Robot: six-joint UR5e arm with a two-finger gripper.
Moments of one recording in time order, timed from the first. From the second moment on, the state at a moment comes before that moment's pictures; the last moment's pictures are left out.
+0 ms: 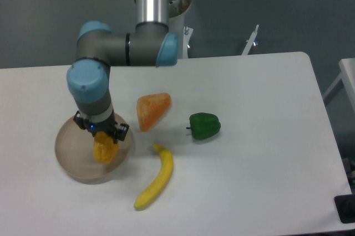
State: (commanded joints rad) arm 1.92 -1.98 -1.35 -1.28 1.51 0.31
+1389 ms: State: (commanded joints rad) arm 2.43 -1.94 -1.34 -1.47 1.53 1.62
